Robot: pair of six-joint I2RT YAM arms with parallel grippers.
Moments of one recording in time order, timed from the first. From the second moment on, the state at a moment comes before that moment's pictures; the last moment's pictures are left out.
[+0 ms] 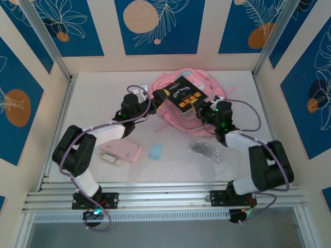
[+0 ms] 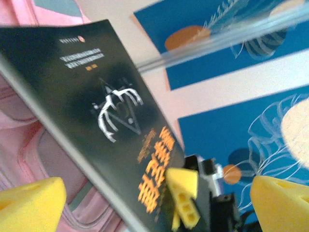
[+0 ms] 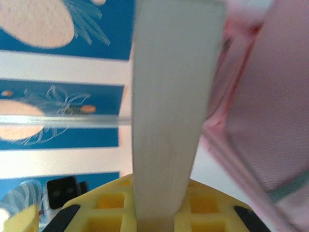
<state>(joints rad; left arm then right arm) -0.55 1.70 0.99 0.59 0.40 -1.10 0.20 1.38 0.62 0.51 -0.39 1.31</state>
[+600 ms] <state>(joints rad) -0.80 2.11 1.77 -0.40 0.17 -0.09 -0.32 0.93 0.65 -0.11 -0.47 1.03</state>
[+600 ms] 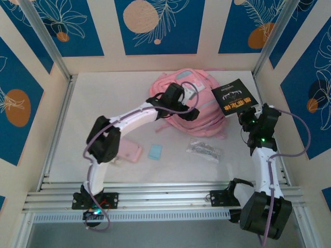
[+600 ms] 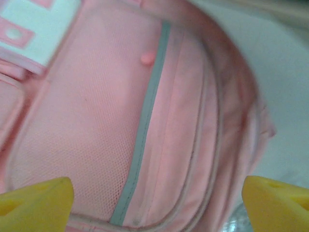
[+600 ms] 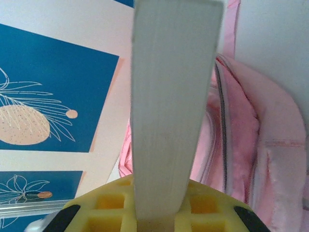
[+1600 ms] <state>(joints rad) -0.82 2.41 2.10 -0.64 0.05 0.09 -0.45 0.83 0.68 -0.30 -0.59 0.96</state>
